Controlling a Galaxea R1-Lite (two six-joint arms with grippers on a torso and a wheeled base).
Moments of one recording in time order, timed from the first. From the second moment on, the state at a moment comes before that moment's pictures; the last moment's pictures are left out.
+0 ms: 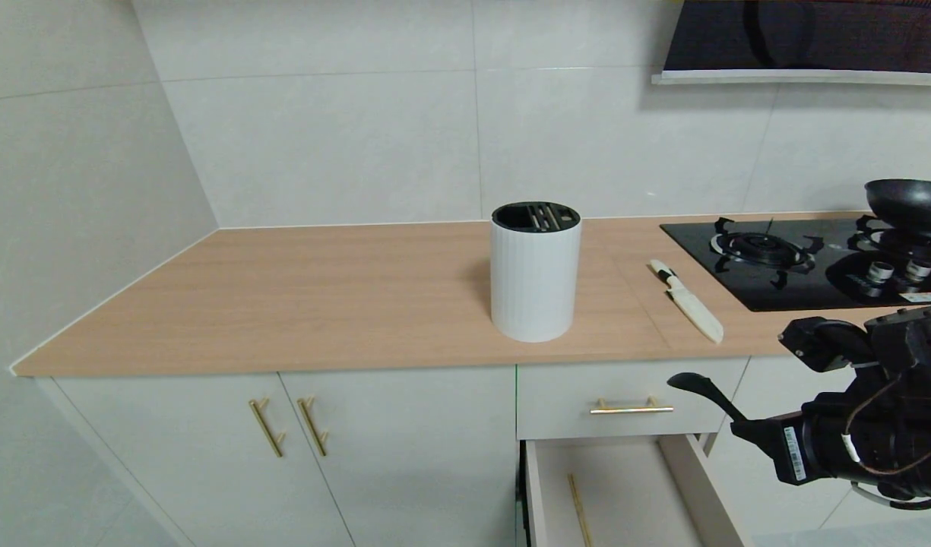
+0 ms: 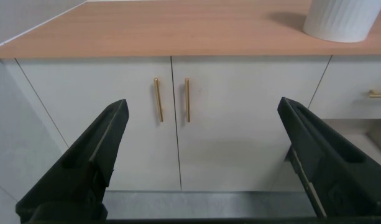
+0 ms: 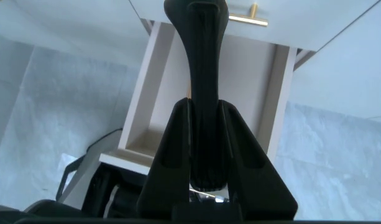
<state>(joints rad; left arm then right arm) 0.00 0.00 0.00 0.00 0.03 0.00 0.36 1.45 -0.56 -0.20 -0.02 0.11</state>
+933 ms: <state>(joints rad) 0.00 0.00 0.00 0.00 0.03 0.00 0.35 1.52 -0.54 -0.23 -0.02 0.11</state>
